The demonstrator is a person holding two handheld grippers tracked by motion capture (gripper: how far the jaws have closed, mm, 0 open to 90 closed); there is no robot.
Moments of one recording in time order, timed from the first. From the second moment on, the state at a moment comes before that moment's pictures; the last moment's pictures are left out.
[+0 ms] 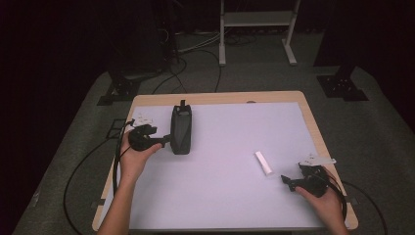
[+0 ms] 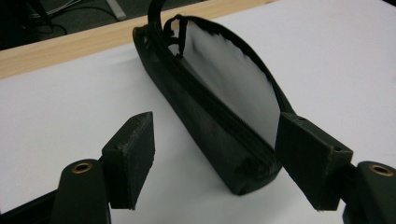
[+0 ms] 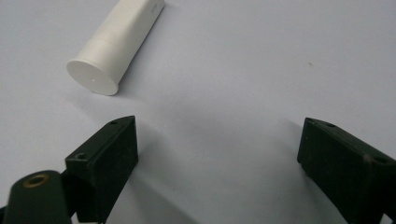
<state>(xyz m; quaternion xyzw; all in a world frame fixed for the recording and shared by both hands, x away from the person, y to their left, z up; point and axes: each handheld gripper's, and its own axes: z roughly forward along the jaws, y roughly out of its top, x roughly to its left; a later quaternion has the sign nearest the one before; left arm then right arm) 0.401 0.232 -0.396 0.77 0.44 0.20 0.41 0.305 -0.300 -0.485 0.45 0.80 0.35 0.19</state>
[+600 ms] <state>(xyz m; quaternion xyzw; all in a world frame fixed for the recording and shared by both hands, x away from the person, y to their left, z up) 0.433 0.212 -0.402 0.78 0.44 0.20 0.40 0.305 -0.300 -0.485 0.45 0.80 0.35 0.19</state>
